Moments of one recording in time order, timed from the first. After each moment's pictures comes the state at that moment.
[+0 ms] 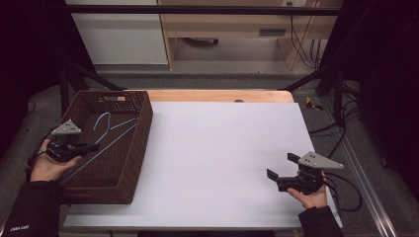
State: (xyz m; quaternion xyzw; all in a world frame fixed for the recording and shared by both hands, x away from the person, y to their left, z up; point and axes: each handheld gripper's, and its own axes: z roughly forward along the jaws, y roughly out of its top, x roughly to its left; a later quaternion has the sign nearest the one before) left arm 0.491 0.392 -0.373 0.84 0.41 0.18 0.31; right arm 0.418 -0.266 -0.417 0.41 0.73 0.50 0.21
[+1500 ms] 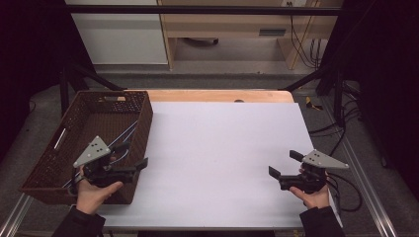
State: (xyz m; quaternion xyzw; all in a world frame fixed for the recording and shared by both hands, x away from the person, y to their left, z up) left arm 0.413 0.265 -0.353 0.75 0.35 0.21 0.52; right arm 0.415 -0.268 -0.407 0.41 0.72 0.52 0.22
